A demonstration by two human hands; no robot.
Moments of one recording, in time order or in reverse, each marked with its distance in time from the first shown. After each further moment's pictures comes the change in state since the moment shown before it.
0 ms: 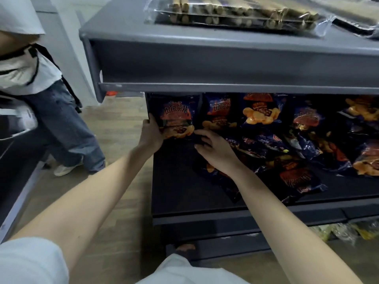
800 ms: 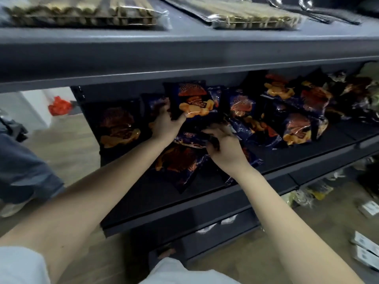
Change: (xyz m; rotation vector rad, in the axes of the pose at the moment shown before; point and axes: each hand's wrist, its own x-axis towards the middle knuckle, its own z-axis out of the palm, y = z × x) left_hand -0.066 0.163 0.073 -0.326 -0.149 0.222; right_hand -0.087 0.046 -0.105 -0.407 0.379 -0.021
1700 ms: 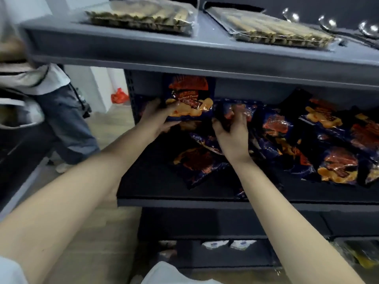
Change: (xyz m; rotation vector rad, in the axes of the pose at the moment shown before) left_hand -0.037 0.013 -0.080 -0.677 0.159 -0.166; right_hand 0.038 -0.039 -0.003 0.446 0.098 -0.009
